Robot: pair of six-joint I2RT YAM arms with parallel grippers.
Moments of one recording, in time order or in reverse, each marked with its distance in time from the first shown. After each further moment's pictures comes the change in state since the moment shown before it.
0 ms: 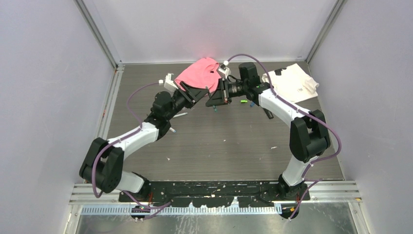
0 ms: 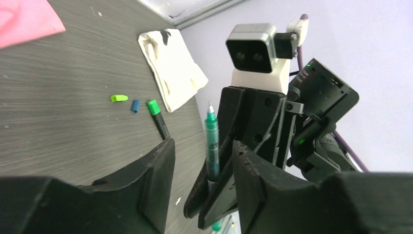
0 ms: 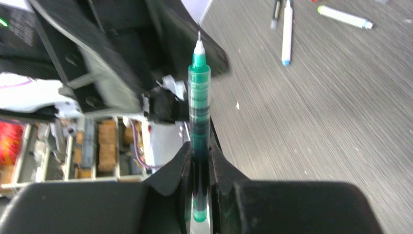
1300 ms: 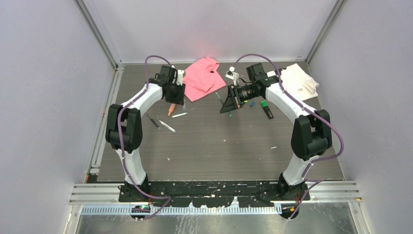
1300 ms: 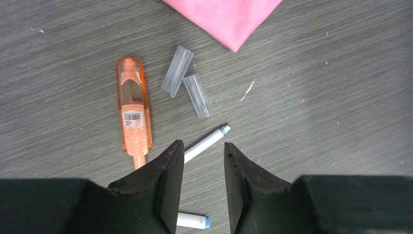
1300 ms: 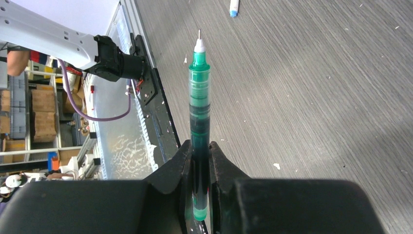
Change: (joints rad) left arm 0.209 0.520 0.705 -1.193 -0.059 1.050; right arm -0.102 0.014 0.085 -0.530 0.021 -0.633
